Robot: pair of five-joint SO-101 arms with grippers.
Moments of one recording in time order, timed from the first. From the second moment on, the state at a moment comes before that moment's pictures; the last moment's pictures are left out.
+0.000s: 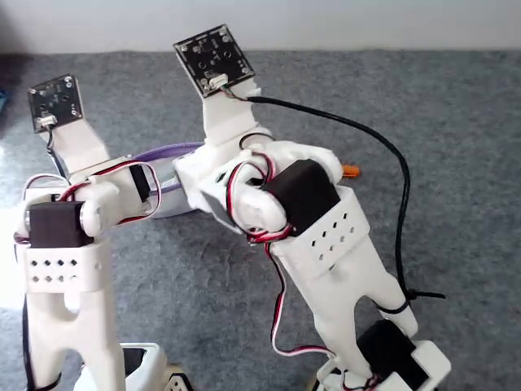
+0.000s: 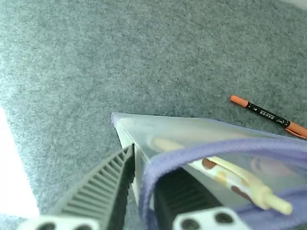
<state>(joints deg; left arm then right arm) -5.4 -33.6 13.0 88.0 22.8 -44.0 -7.2 -30.3 88.1 -12.0</state>
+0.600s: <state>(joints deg) -5.2 -33.6 13.0 88.0 22.8 -45.0 1.8 -30.3 86.8 -15.3</state>
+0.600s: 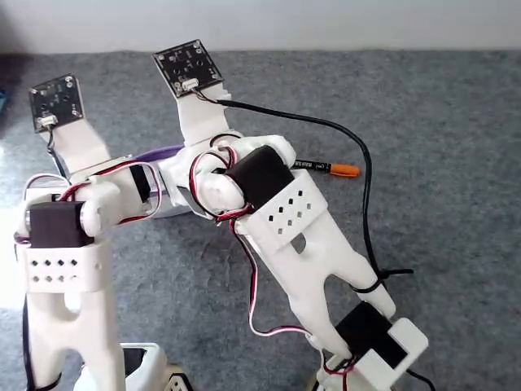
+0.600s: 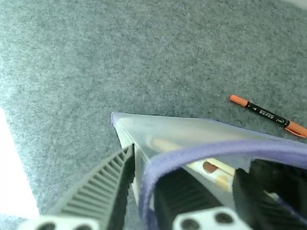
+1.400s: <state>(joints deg) -5.2 -33.6 13.0 88.0 22.8 -42.3 -6.8 -30.3 88.9 -0.1</state>
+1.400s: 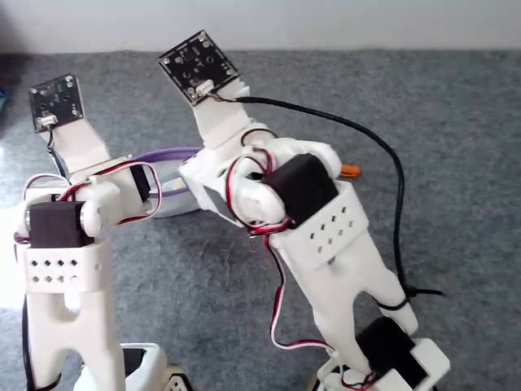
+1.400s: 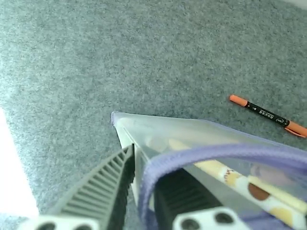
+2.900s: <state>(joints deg) -5.4 -33.6 13.0 88.0 22.8 -43.9 0.1 -36.9 88.9 -6.8</state>
